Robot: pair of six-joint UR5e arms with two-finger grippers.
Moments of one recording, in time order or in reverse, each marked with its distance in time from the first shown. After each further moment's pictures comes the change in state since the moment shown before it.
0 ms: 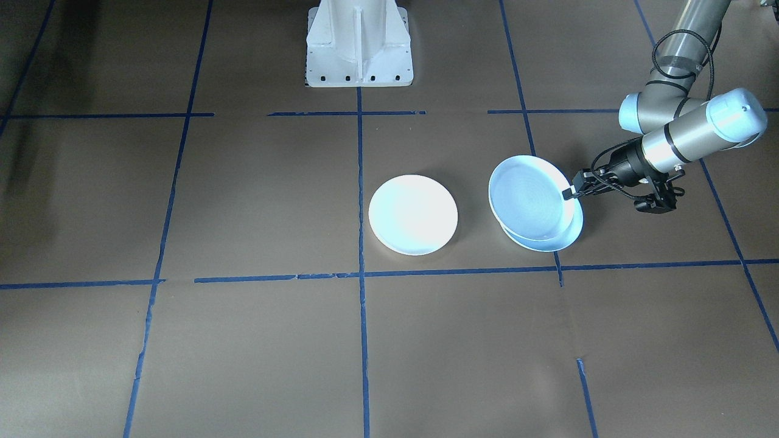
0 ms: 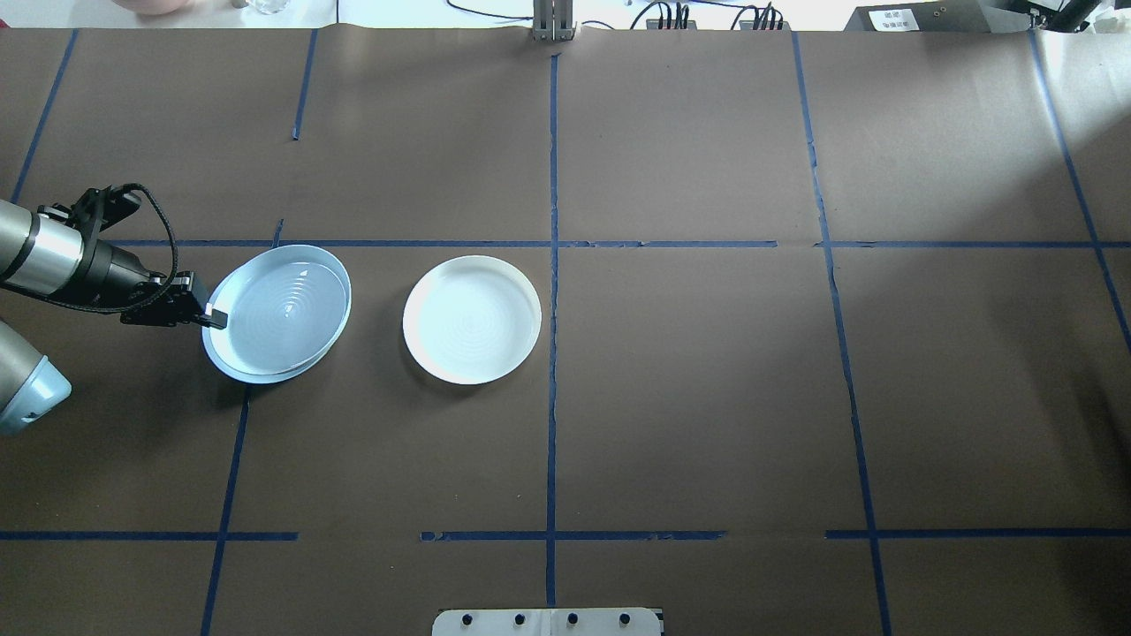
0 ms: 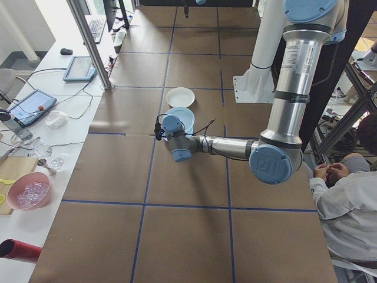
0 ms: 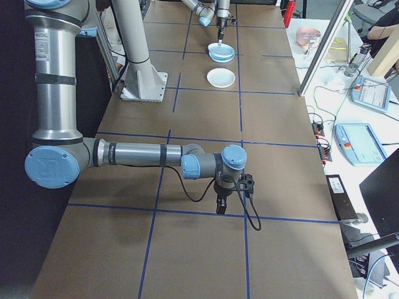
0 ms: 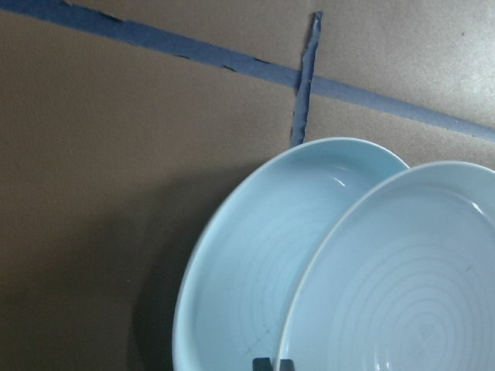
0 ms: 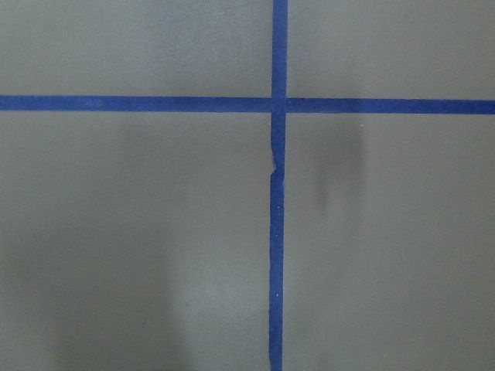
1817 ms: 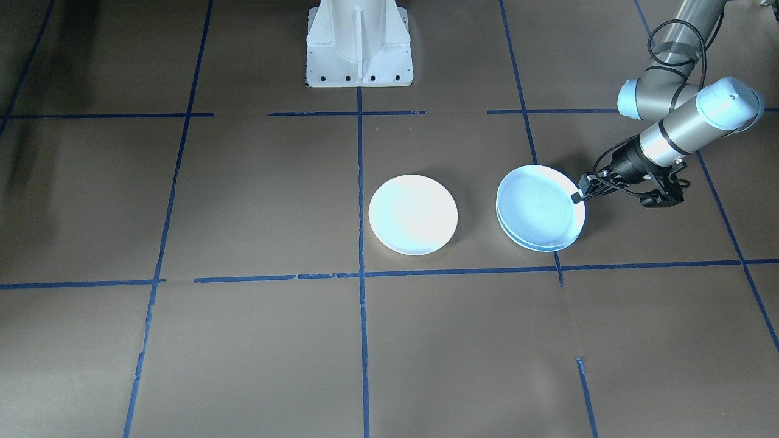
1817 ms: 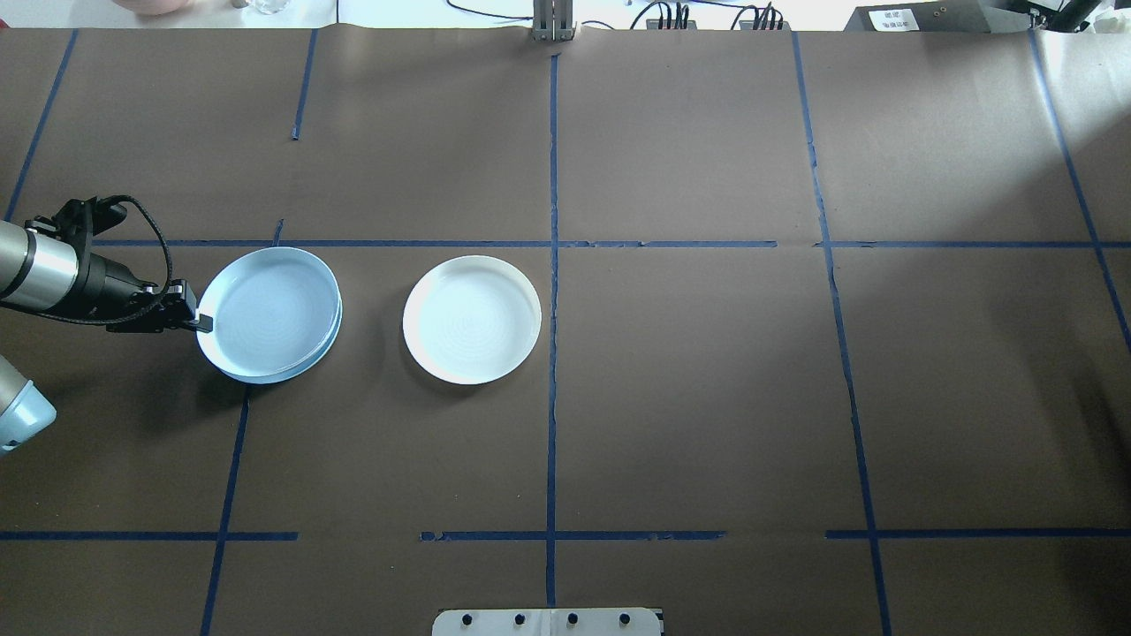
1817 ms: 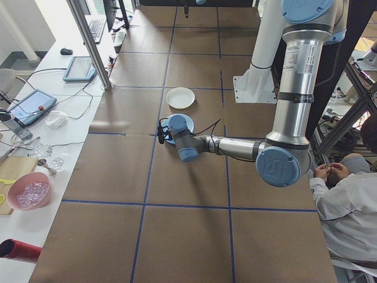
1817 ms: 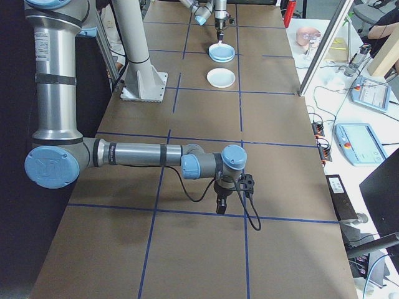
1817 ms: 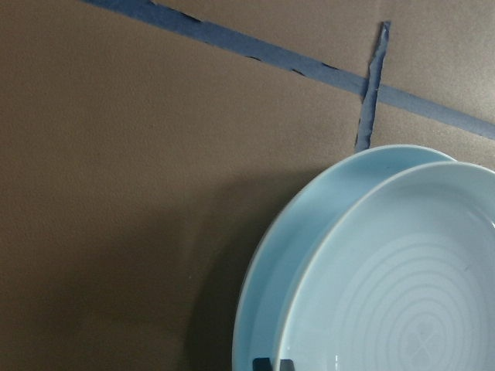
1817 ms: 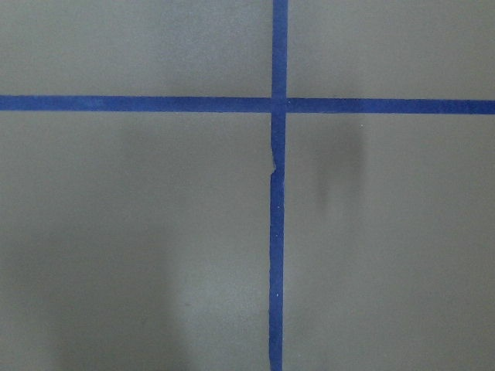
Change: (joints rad) left arm 0.023 0.061 -0.071 0.096 0.119 0.009; right arm 0.000 0.000 0.000 0.000 0.000 0.000
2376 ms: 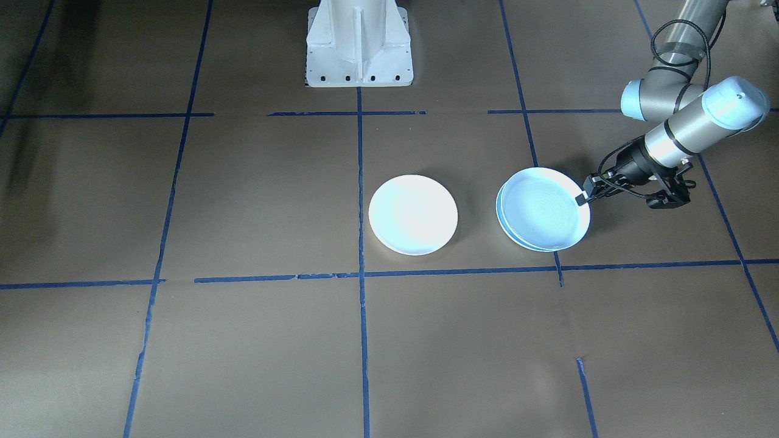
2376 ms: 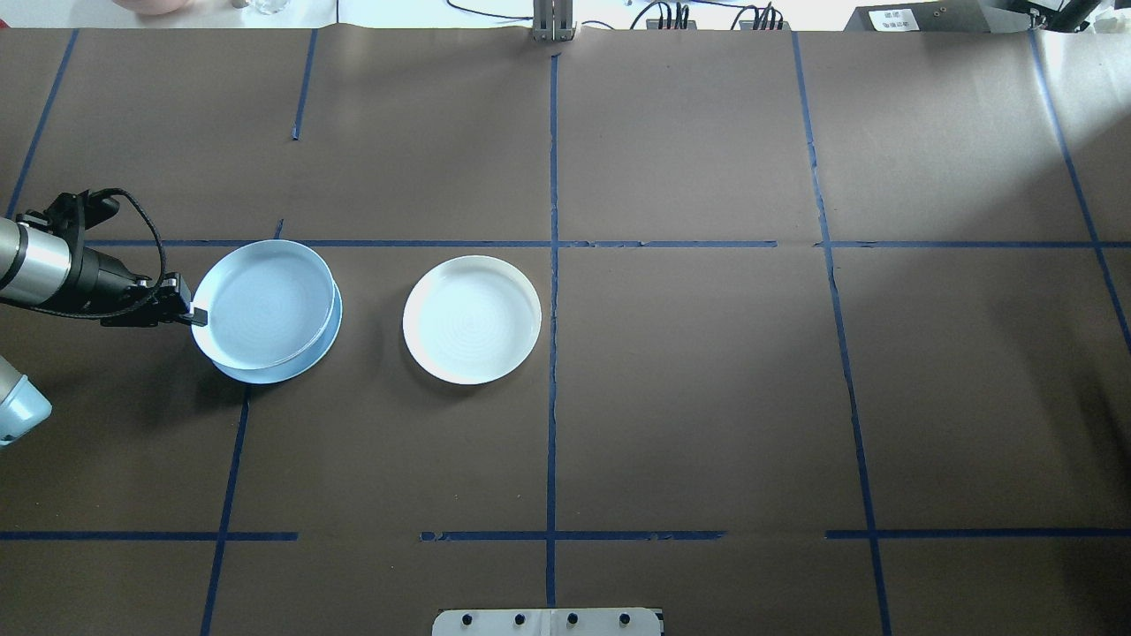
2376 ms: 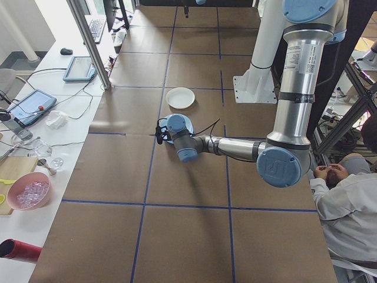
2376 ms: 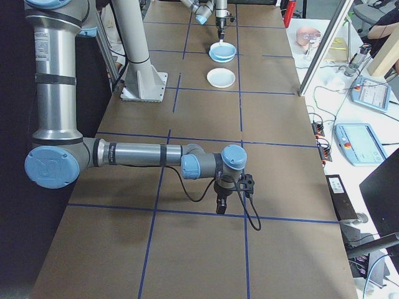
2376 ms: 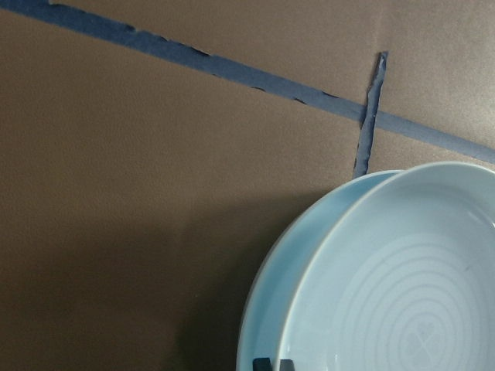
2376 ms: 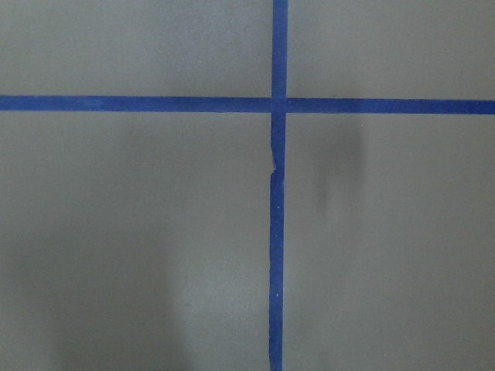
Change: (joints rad) left arm -0.013 0.000 0.002 0.001 0.001 0.000; right arm 0.000 0.000 0.000 0.000 0.000 0.000
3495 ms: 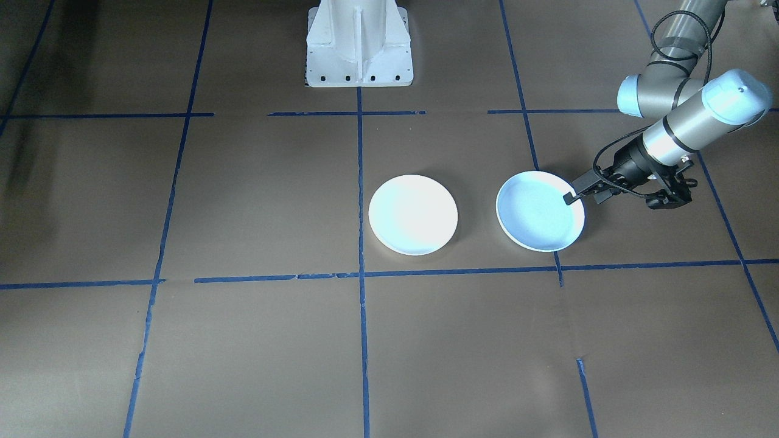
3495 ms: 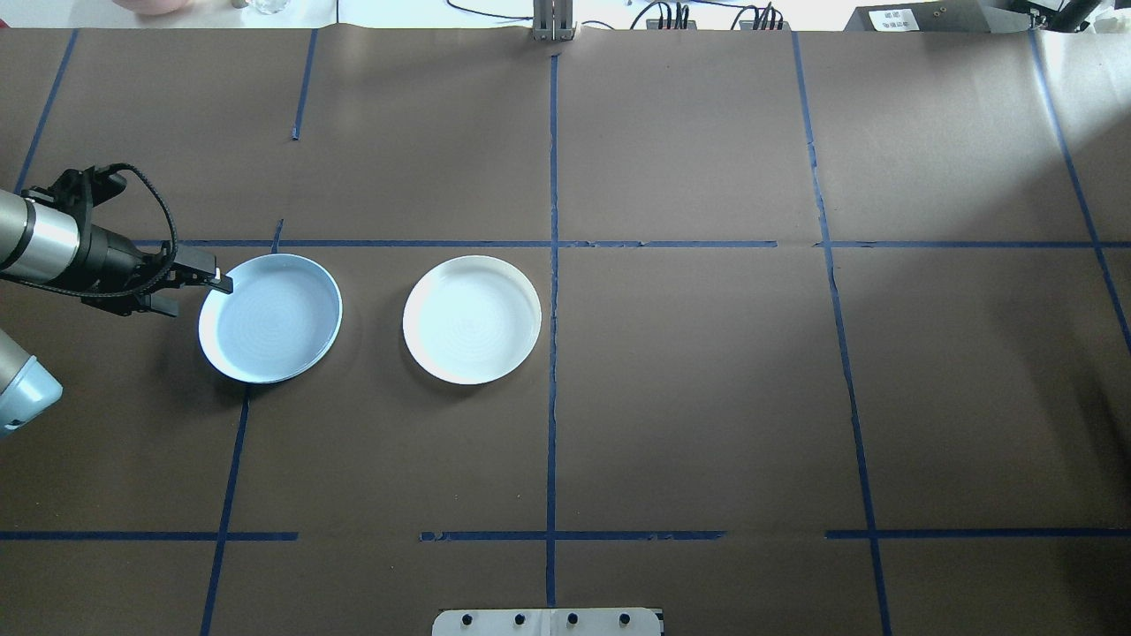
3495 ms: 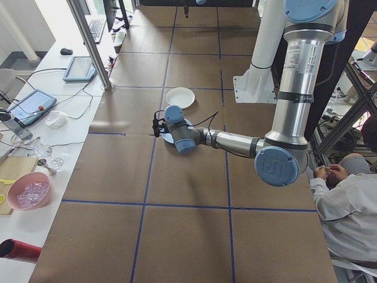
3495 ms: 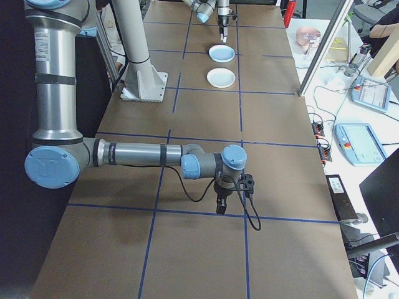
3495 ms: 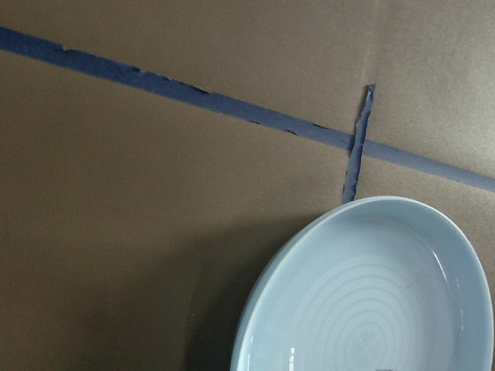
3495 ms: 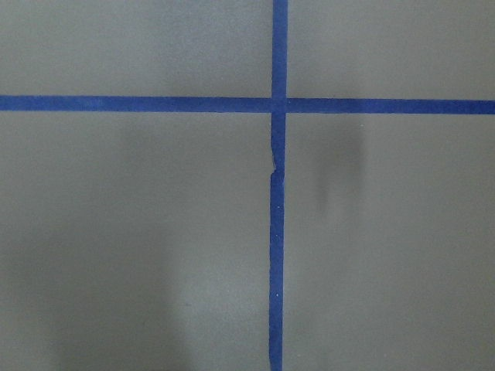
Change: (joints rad) left arm -0.013 -0.055 -0.091 0.170 0.005 0.008; right arm 0.000 0.000 0.000 0.000 0.000 0.000
